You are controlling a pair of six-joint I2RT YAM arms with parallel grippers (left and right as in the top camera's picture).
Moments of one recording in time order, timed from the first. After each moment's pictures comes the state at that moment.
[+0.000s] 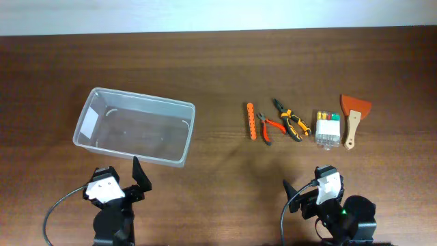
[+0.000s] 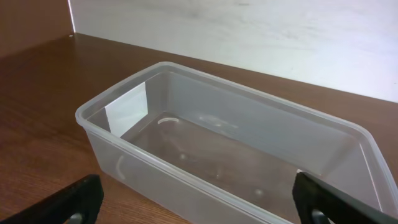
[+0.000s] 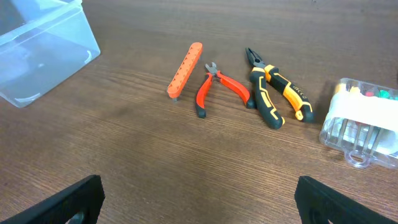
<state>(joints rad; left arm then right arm) -0.13 0.02 0.10 -0.29 -0.33 -0.22 -0.01 0.02 0.17 -0.62 -0.36 -0.09</state>
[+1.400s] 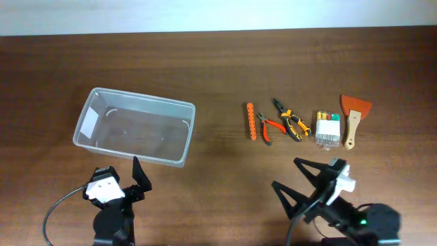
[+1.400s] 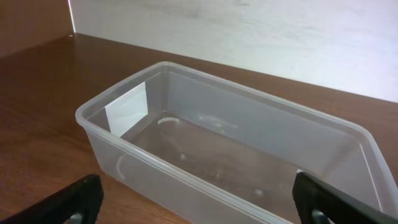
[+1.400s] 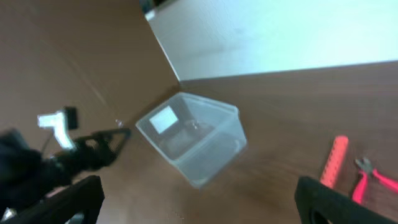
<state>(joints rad) -0.13 0.02 0.10 -0.29 -0.33 -0.22 -0.01 0.14 0.36 -0.30 -0.82 0.39</state>
